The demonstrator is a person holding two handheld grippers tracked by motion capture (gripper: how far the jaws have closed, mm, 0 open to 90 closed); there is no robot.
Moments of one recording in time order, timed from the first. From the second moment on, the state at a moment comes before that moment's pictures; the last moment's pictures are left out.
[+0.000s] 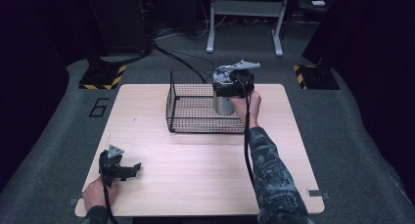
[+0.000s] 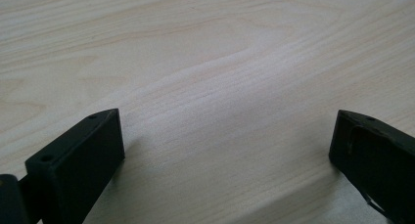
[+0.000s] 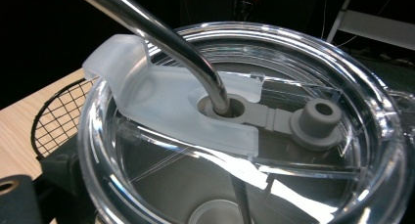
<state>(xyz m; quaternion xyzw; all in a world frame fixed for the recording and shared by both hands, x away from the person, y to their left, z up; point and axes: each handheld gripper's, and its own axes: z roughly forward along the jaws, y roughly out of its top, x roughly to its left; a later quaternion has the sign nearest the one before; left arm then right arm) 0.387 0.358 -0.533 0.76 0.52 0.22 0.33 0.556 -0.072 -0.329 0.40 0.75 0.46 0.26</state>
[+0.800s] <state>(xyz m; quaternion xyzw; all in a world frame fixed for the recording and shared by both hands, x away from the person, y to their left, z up) 0.387 0.359 -0.532 0.77 0.51 0.22 0.32 0.584 -0.034 -0.371 0.42 0.76 0.44 0.24</state>
